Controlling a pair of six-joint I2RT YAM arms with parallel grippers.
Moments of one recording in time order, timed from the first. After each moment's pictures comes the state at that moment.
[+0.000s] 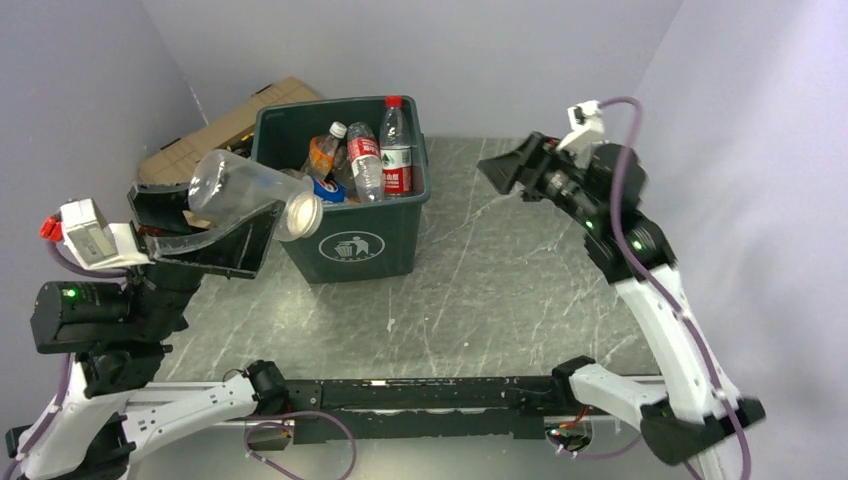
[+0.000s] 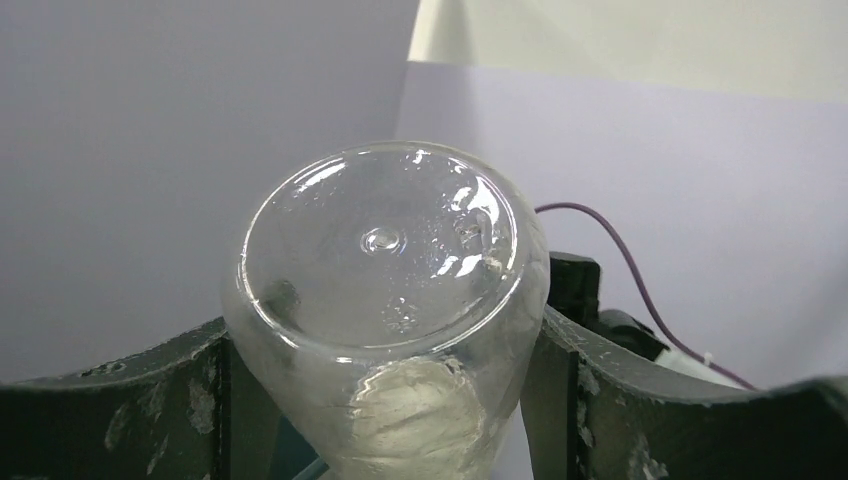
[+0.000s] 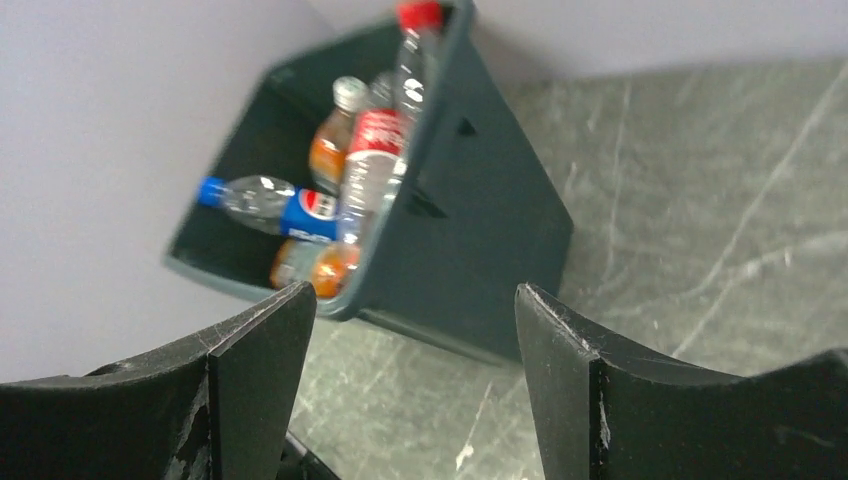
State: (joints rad) left arm -0.98 0.61 1.28 0.04 -0.13 -0.17; right arm 0.39 0.97 1.36 -0.41 -0.22 0.57
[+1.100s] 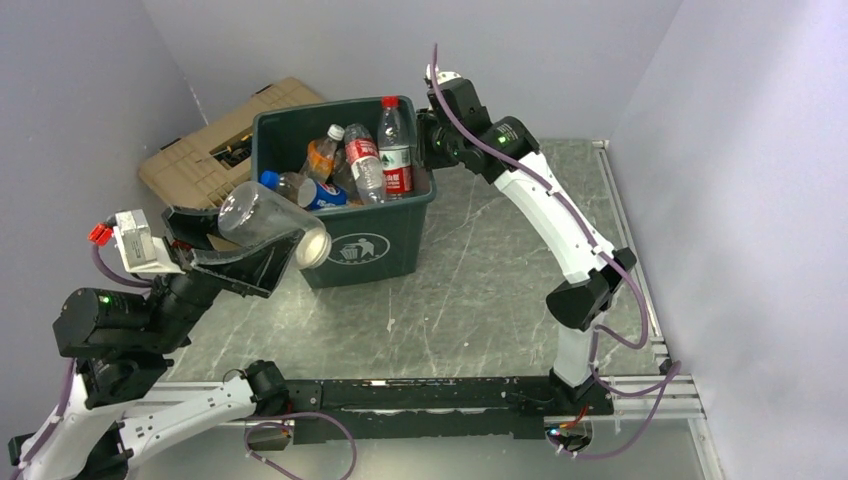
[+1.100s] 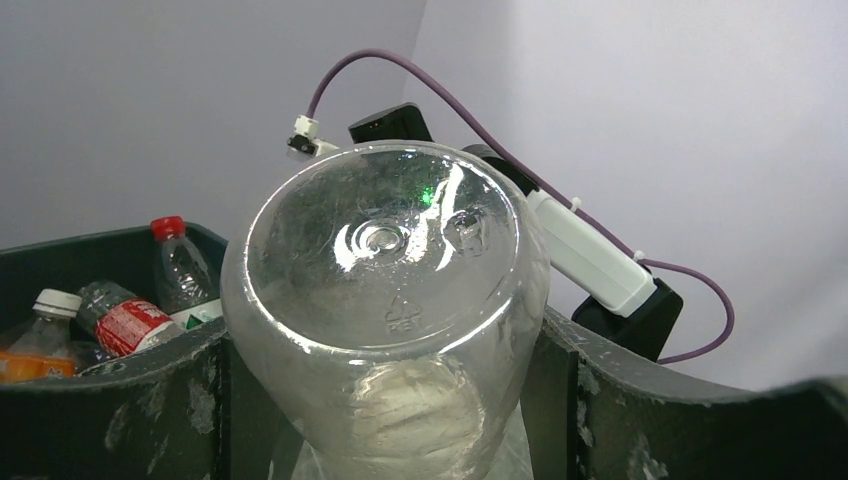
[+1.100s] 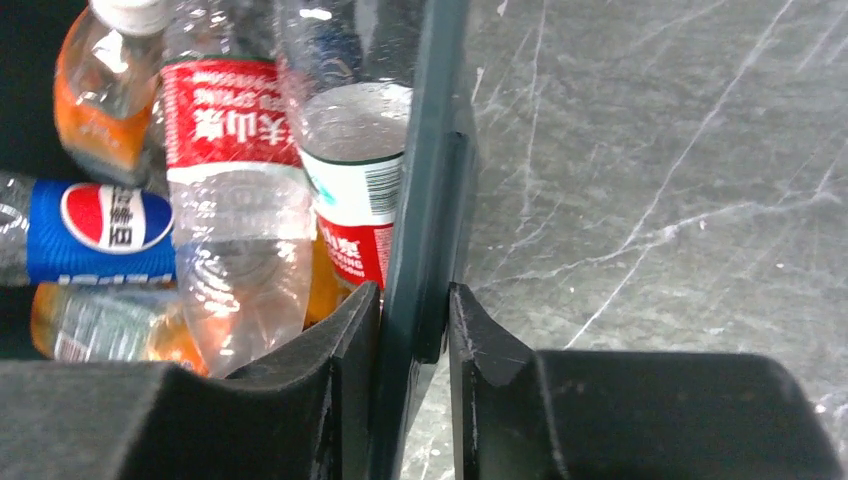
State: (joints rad) left arm -0.98 0.49 1.16 -0.17 -0.19 -0.23; right arm 0.68 1.88 2.26 -1.00 0.15 0.38
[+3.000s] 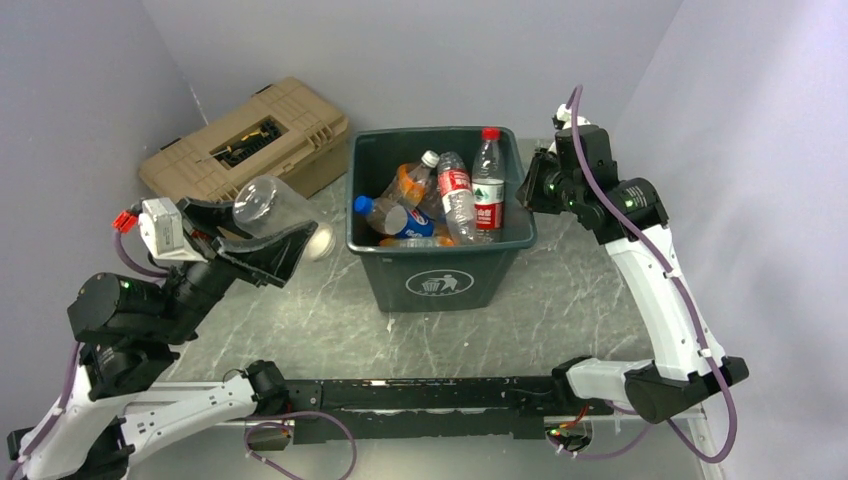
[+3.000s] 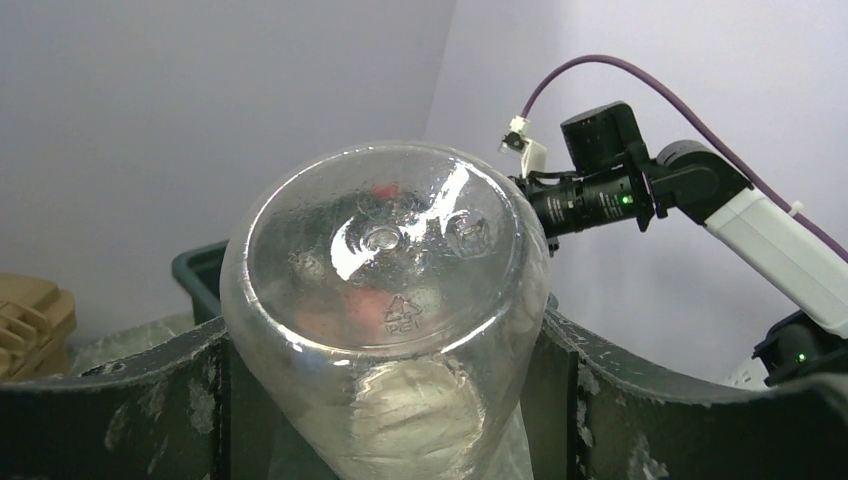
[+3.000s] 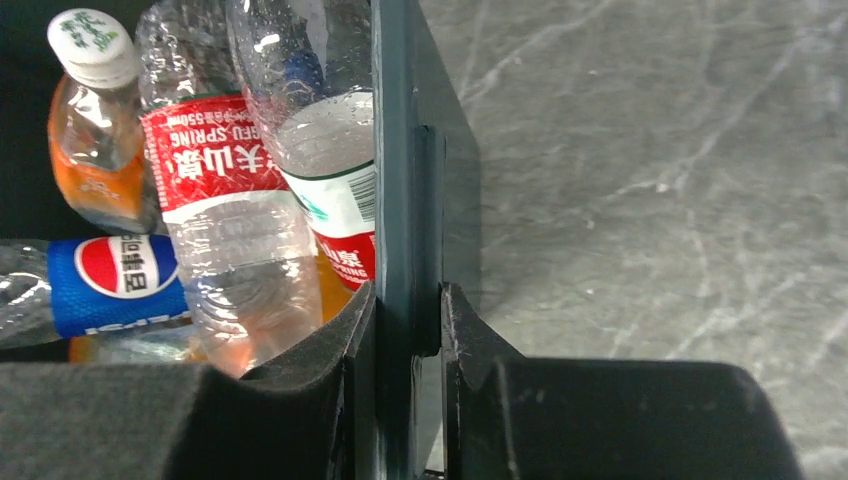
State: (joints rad) left arm -0.98 0.53 1.19 -0.26 -0.23 -0.18; right arm 0.40 1.25 1.67 -1.08 0.14 0.43
